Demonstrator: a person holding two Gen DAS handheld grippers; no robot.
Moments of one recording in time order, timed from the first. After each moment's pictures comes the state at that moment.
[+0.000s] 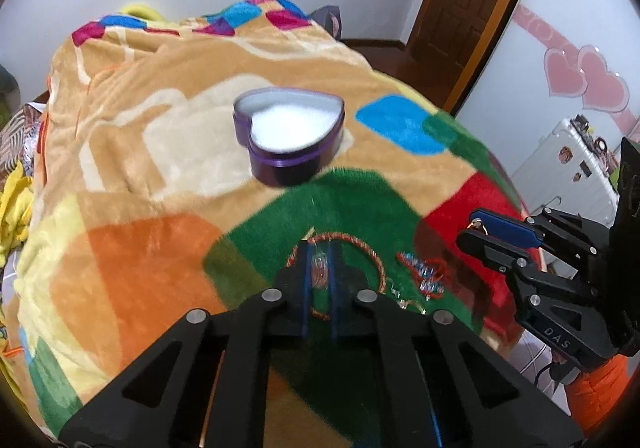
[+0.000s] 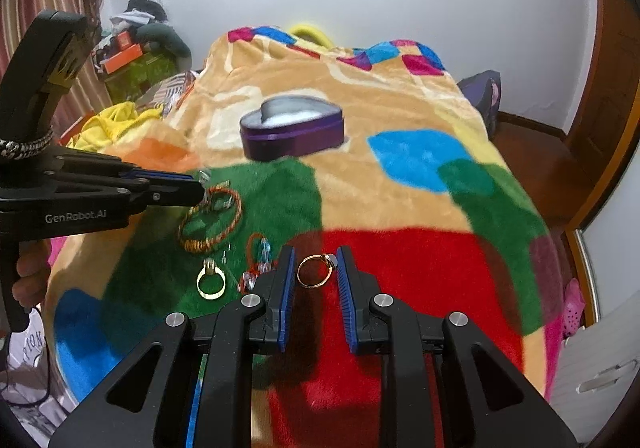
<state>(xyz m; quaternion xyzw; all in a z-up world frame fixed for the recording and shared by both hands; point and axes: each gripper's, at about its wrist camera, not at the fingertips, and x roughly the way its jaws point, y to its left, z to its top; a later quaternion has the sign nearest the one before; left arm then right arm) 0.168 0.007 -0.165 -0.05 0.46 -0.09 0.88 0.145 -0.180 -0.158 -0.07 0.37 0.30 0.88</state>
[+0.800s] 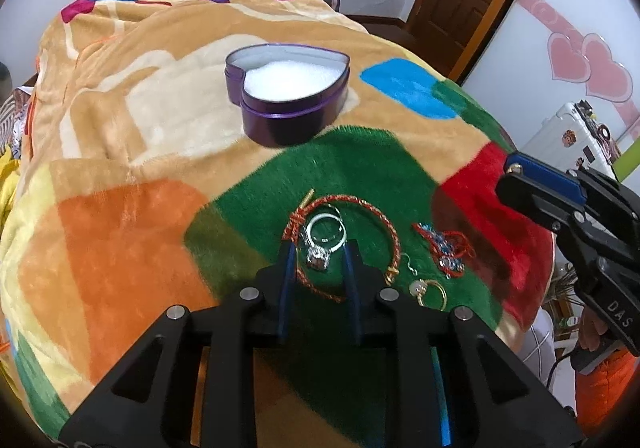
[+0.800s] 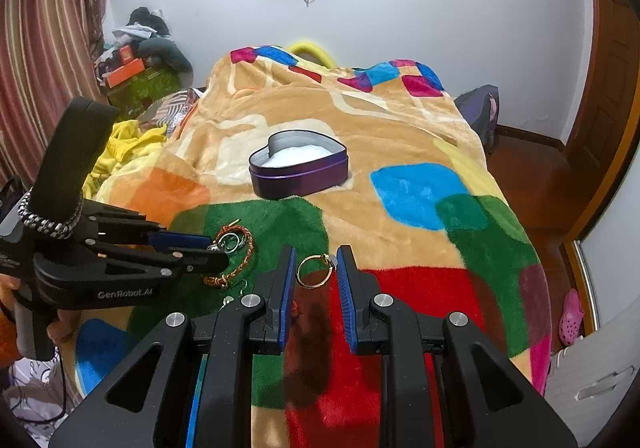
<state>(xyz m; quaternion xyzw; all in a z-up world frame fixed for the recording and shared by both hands) 0.171 0.003 -0.200 -0.04 0.50 -0.10 0.86 0.147 -0.175 -0.145 -0.07 0.36 0.30 0.88</state>
